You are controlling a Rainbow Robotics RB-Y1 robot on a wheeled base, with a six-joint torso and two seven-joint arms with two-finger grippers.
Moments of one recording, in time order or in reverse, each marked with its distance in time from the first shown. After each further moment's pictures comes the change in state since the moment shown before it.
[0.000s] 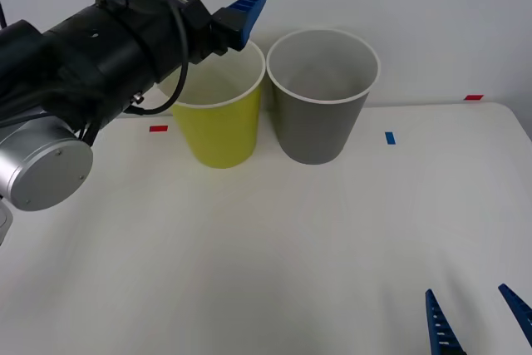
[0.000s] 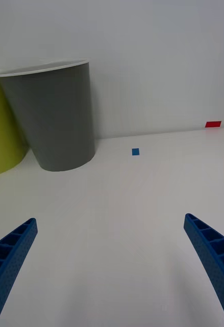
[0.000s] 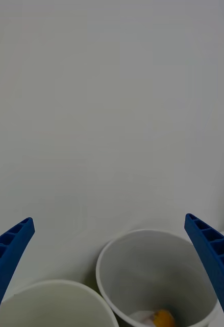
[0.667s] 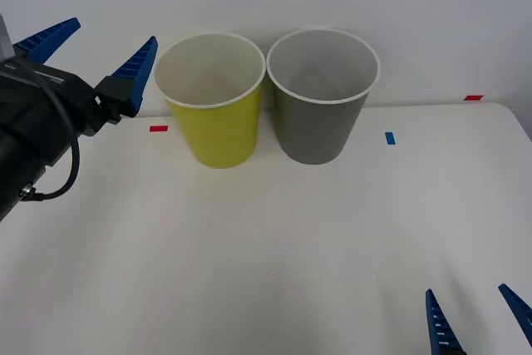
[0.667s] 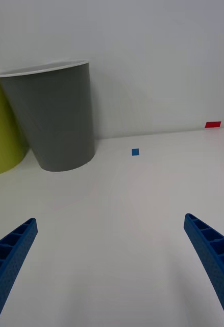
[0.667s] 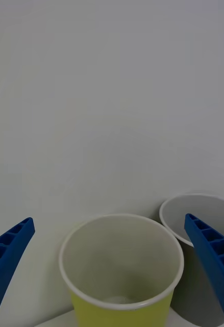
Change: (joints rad) right arm 0.000 0.000 0.000 0.000 0.000 0.000 0.000; left arm 0.531 0.009 0.257 -0.265 -0.012 -0.121 -0.014
